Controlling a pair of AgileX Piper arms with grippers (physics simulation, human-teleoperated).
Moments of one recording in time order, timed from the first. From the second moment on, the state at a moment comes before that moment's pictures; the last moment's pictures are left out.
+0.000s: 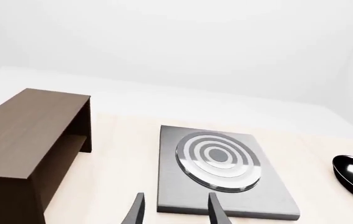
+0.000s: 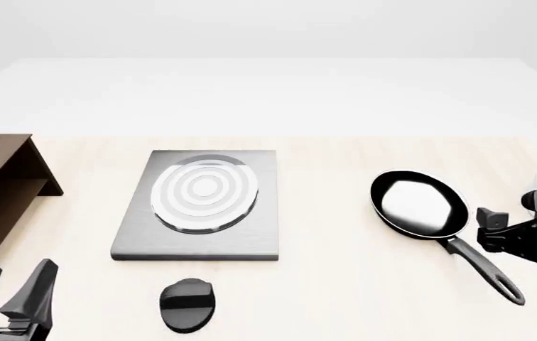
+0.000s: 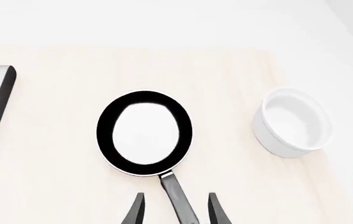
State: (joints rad) left arm -0.04 0.01 0.00 0.04 -0.15; right arm -0.17 0.90 -0.43 0.11 -0.14
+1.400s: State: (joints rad) left arm -0.04 0.01 0.00 0.05 -0.15; right arm -0.25 1.28 -0.45 -0.04 -0.22
